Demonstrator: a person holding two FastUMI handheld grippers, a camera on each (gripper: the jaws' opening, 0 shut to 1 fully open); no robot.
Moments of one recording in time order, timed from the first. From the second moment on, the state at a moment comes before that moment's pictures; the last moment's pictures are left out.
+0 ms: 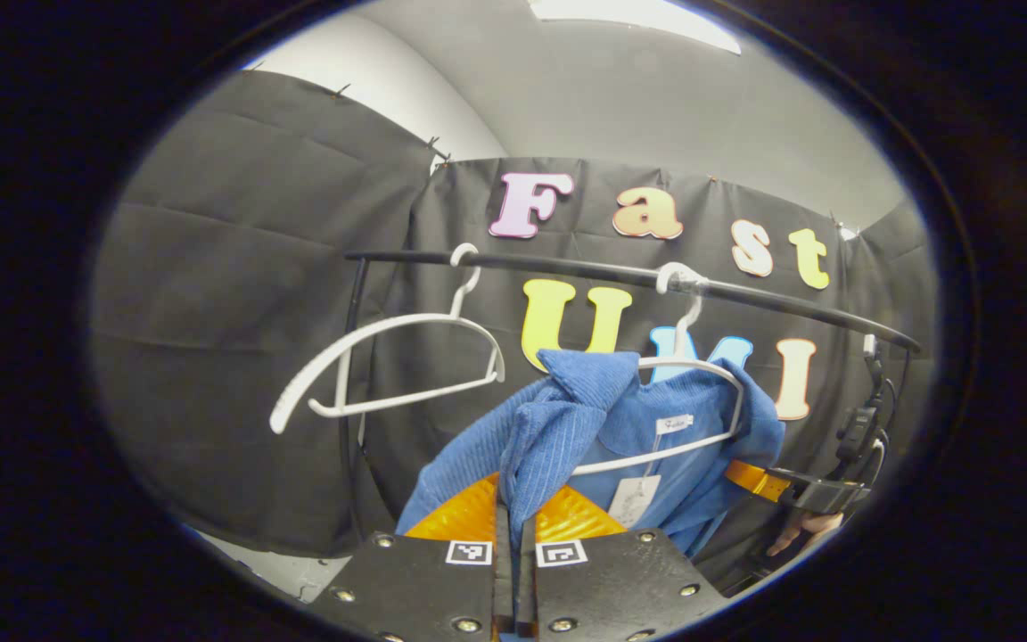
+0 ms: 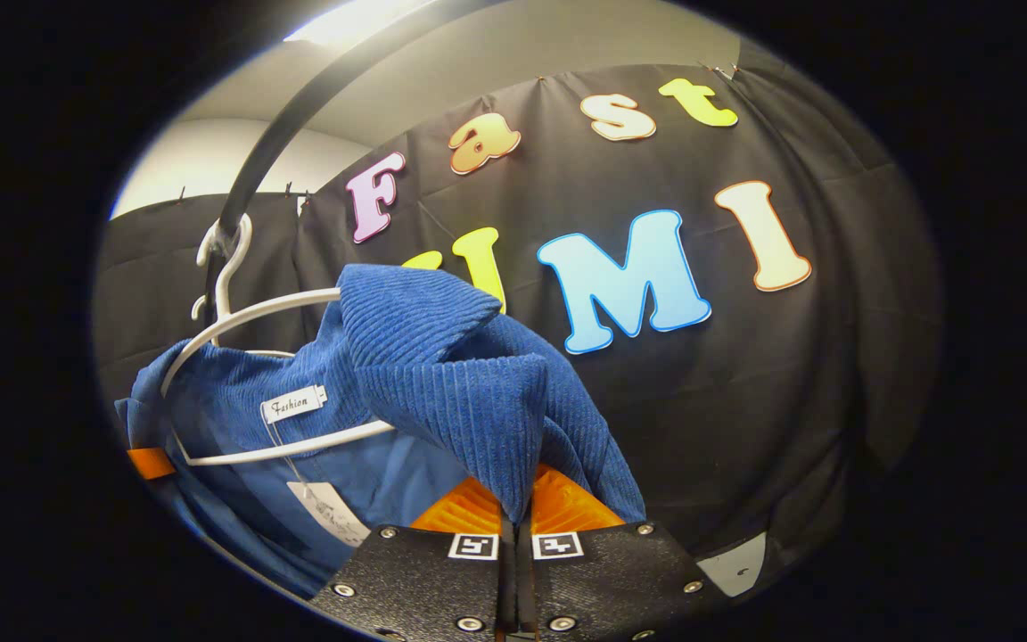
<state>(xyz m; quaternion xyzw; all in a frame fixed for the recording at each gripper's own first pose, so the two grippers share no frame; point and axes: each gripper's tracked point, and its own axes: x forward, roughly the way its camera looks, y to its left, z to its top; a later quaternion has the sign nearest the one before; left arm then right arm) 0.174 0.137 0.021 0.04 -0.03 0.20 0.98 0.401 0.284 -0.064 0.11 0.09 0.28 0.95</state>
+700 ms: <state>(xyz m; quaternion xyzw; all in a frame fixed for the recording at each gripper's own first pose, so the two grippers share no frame) 0.154 0.214 0.080 0.10 -0.03 0.24 0.96 0.454 0.264 -0.027 0.14 0.01 0.22 0.97</state>
